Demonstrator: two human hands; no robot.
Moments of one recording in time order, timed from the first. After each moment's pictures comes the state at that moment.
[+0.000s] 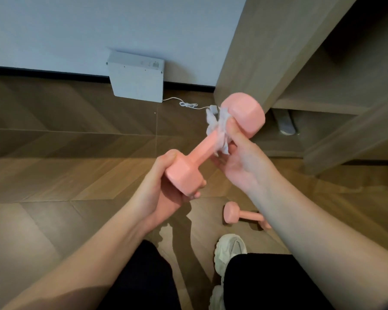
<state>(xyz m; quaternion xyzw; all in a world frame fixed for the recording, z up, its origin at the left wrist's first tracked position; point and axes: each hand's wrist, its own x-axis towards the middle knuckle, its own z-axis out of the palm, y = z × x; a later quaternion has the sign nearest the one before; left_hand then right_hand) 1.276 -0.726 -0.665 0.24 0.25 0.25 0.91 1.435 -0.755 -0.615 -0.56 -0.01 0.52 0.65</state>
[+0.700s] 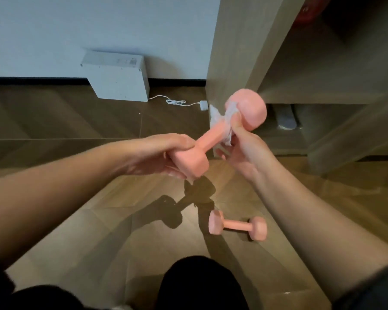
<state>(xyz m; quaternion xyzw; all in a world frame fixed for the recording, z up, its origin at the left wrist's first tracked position) 1.414 -0.655 -0.651 0.52 0.33 -0.05 0.78 1.586 -0.748 -0.661 -0.60 0.01 0.52 0.61</state>
